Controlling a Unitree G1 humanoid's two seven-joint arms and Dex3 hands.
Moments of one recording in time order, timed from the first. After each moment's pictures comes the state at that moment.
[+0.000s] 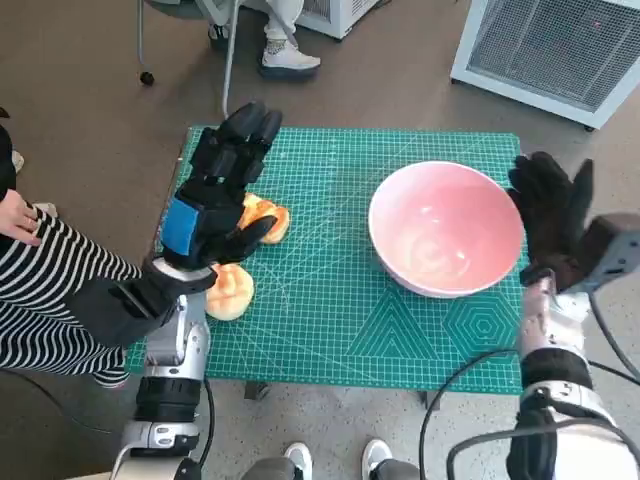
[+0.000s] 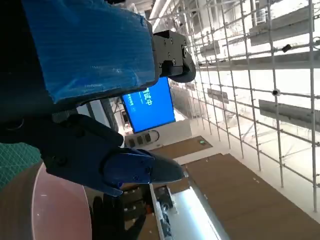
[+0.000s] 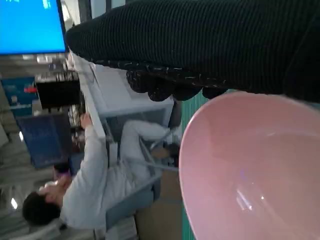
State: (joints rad) left arm -0.50 0.13 0.14 0.35 -0.32 -0.53 -0.49; right arm -0.86 -0.26 -0.38 1.26 0.19 -0.43 0.19
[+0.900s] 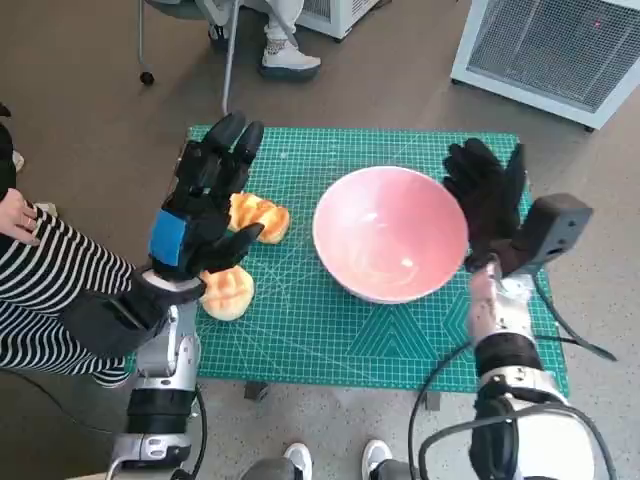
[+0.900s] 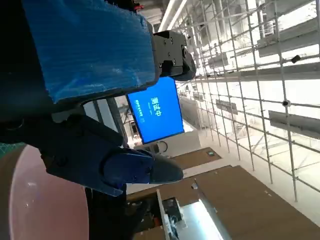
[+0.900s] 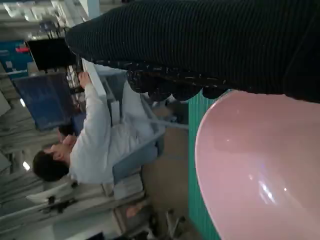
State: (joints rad) left arm -0.44 0.15 0.15 0.32 -0.31 -0.53 -0.45; right arm -0.94 -0.11 -0.40 1.29 0.21 -0.40 0.22
